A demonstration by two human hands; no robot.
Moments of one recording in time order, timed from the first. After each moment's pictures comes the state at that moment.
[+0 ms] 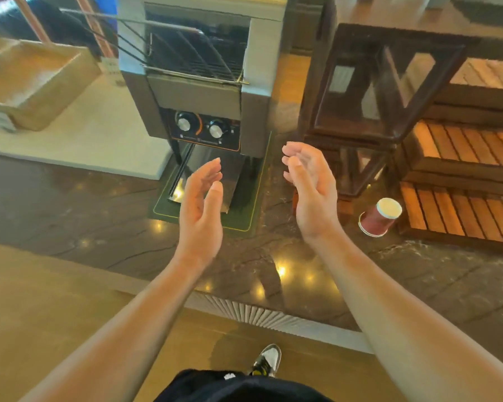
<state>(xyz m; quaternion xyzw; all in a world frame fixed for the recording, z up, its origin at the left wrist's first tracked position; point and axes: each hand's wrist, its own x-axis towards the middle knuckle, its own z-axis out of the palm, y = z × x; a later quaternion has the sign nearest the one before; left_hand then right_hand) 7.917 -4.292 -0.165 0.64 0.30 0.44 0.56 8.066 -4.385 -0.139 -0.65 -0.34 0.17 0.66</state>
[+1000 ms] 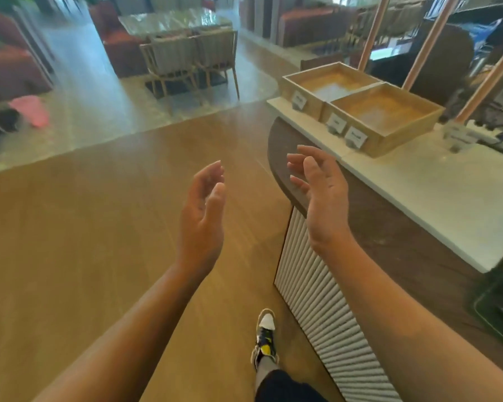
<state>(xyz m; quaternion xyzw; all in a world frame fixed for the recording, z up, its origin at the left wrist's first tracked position) 7.317 -4.139 -0.128 0.49 0.52 0.64 0.27 7.492 -4.087 -0.103 -0.40 -0.52 0.44 0.61</state>
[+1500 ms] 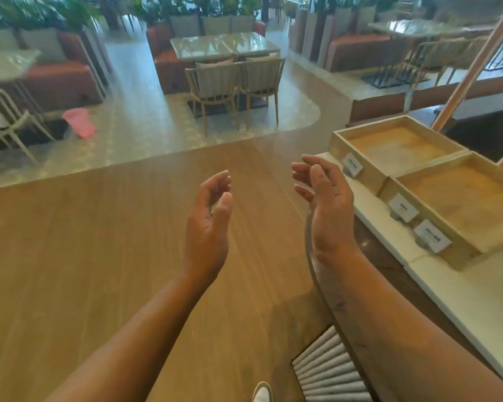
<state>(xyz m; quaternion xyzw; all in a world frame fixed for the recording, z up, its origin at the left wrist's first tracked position) 7.221 -3.866 -0.108 0.46 0.56 0.65 0.22 7.383 -3.781 -0.089 -0.34 -0.55 0.48 0.60</state>
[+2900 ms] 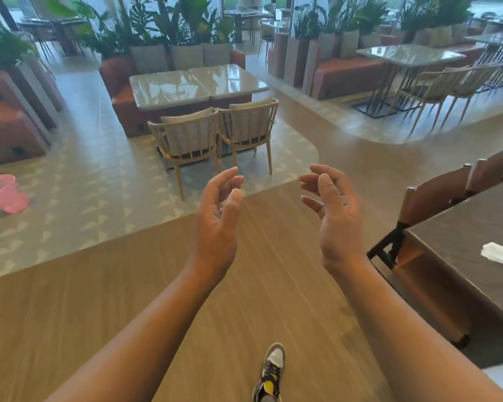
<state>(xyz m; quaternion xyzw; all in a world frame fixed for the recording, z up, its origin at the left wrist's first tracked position) 6.890 -3.075 -0.095 0.50 0.52 0.65 0.25 7.060 -3.026 -0.085 -0.38 -0.53 0.45 0.61</state>
